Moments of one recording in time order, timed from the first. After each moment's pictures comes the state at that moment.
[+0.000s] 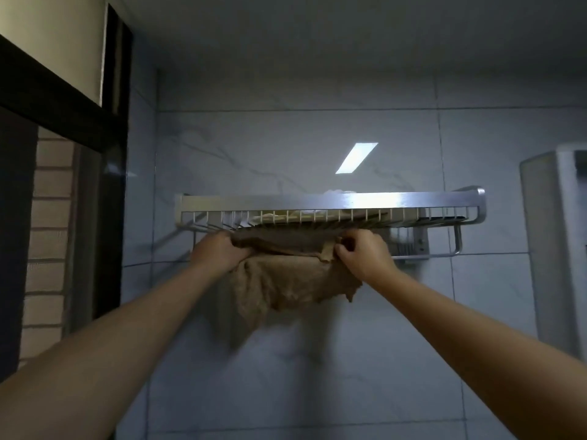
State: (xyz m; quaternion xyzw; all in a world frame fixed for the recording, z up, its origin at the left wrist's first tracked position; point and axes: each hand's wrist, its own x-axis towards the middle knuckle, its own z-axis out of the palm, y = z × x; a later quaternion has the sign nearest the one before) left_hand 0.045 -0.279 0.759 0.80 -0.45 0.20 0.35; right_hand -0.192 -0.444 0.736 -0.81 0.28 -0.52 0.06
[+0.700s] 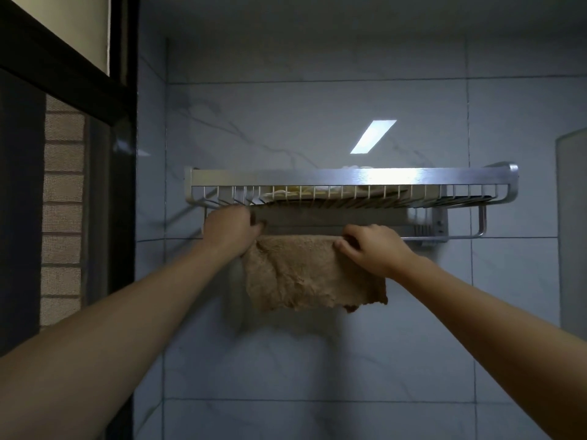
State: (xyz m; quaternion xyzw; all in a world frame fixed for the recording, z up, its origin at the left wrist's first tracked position) left_hand 0.044 -0.285 0.751 0.77 -0.45 0.38 0.26; right_hand -0.188 -0.459 0.723 -0.89 0.21 -0.37 -0.17
